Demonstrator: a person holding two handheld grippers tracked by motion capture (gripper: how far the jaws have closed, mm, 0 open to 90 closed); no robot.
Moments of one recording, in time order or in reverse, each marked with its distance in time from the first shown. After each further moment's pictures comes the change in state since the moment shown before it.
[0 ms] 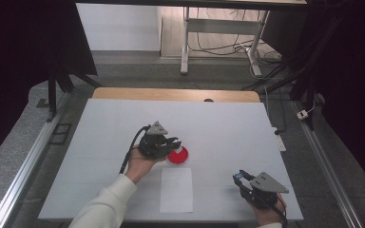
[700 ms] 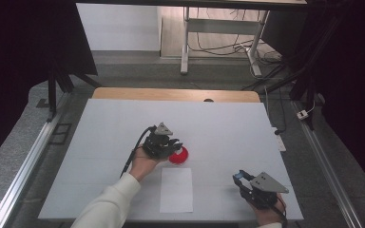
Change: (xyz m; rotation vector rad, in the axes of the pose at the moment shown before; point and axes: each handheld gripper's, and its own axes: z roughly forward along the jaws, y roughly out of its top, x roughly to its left) left arm 0.004 -0.002 0.021 0.084 0.034 0.016; right arm 0.000 0.000 0.000 0.000 0.002 0.000
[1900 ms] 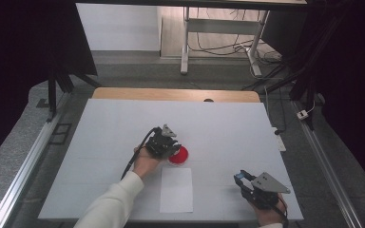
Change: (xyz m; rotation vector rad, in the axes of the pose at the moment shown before) left arm 0.008 -0.005 0.024 0.090 0.075 0.054; right arm -0.002 -0.001 -0.002 0.000 -0.004 0.009
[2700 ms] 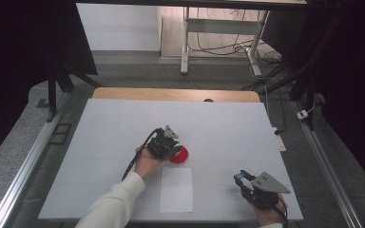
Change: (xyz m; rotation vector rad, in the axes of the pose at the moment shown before) left arm -0.003 0.000 0.005 0.016 0.000 0.018; right arm 0.000 0.000 0.000 -0.001 0.001 0.000
